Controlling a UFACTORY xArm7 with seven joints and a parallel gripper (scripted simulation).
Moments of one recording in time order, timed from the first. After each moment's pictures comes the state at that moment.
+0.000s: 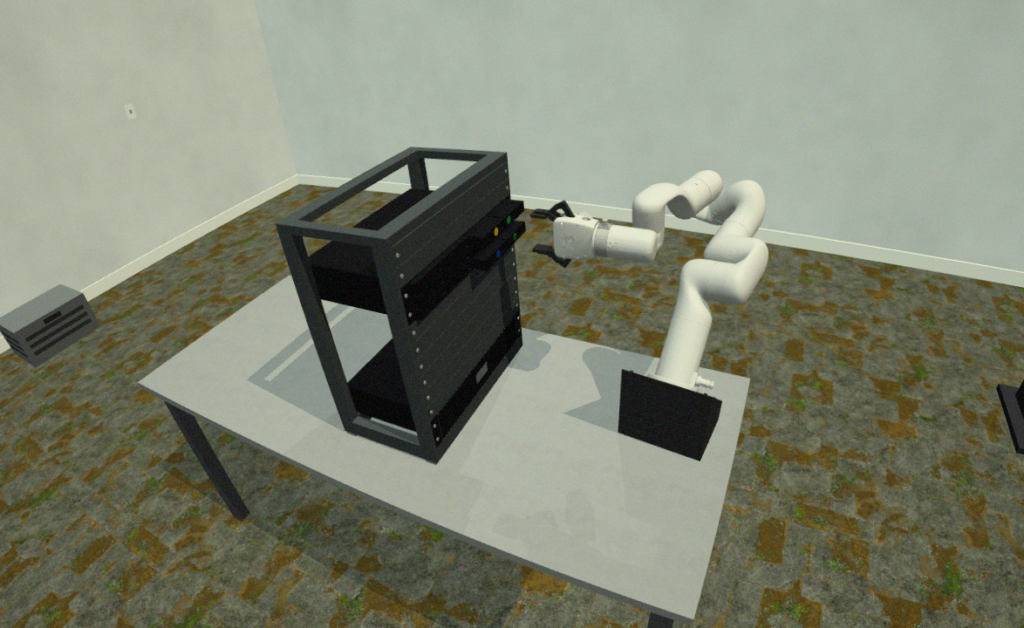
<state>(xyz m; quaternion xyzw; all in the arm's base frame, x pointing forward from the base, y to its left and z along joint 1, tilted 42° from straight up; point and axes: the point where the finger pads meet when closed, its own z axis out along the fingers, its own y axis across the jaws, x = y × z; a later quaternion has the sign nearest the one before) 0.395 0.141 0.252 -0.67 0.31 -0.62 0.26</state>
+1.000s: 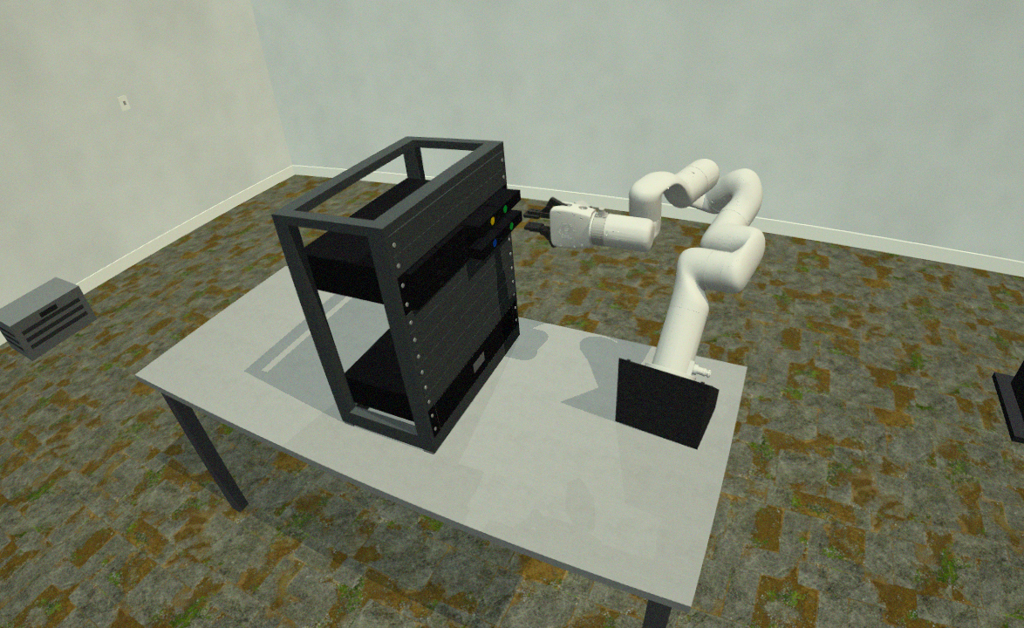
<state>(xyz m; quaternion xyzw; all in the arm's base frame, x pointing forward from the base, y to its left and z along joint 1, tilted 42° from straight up) 0.395 0.141 0.252 -0.67 0.31 -0.62 0.26</state>
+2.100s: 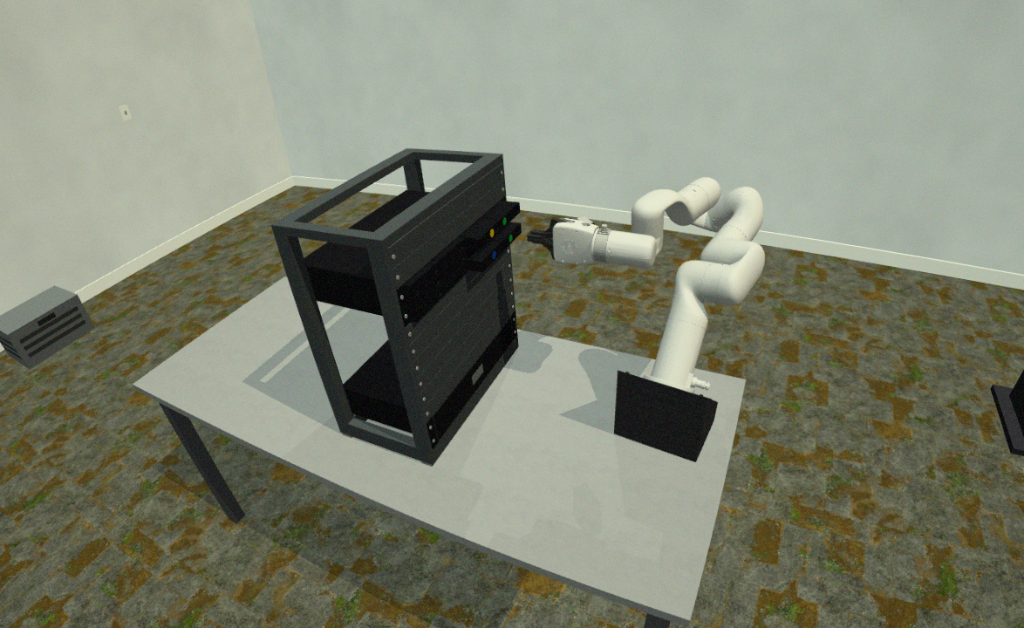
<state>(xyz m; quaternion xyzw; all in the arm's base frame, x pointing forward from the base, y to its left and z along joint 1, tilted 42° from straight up) 0.387 0.129 0.248 -0.67 0.31 -0.62 0.26</state>
